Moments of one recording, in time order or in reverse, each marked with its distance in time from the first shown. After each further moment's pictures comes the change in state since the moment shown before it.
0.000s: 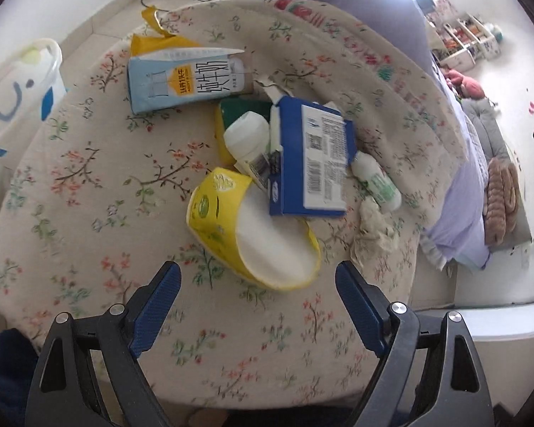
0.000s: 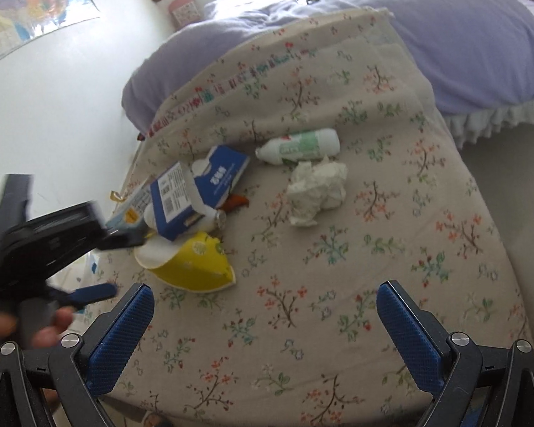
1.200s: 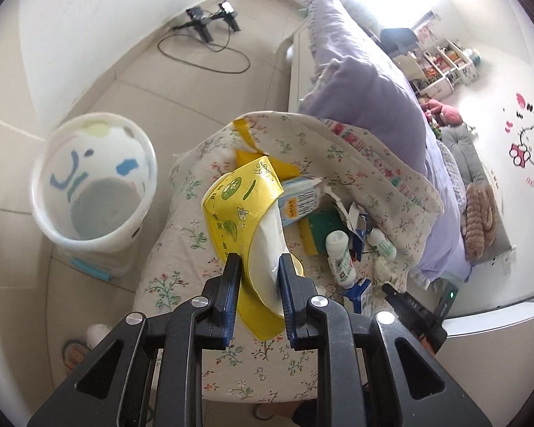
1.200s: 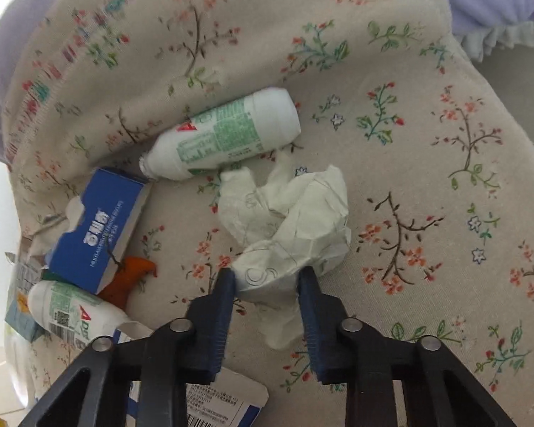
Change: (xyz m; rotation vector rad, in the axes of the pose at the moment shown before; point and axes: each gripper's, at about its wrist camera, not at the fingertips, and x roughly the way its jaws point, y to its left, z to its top) left arm -0.138 0.145 0.082 0.033 -0.117 -0.099; right arm 0.165 -0.034 0.075 0.236 0.194 -0.176
